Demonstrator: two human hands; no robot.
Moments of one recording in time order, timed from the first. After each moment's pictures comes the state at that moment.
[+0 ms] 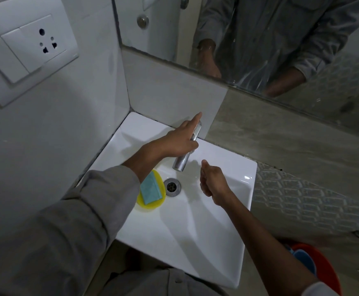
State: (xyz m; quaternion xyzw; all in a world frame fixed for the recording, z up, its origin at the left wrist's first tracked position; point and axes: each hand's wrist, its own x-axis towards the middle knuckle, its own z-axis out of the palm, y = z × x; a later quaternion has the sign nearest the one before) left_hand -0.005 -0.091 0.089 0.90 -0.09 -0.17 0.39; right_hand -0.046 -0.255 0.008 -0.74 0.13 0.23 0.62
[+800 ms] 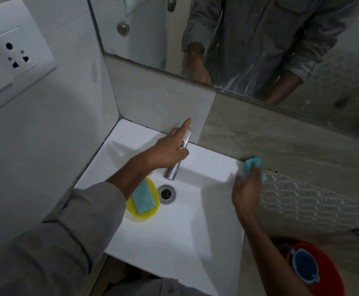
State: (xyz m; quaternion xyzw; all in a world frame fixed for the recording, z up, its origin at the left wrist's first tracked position) left_hand 0.000 -0.092 0.077 0.91 -0.08 -0.15 0.39; right_hand -0.050 -0.335 -0.006 -0.92 0.16 -0.13 0.33
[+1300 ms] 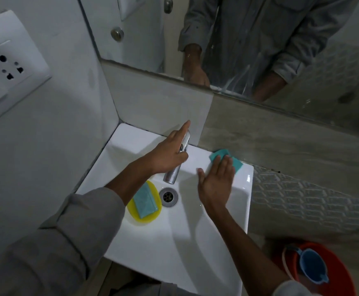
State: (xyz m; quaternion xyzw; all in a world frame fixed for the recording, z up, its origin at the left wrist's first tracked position) left_hand 0.001 -0.092 0.074 0.90 -0.09 -0.13 0.40; right_hand -0.031 -0.266 -0.041 -0.99 0.05 -0.07 0.11
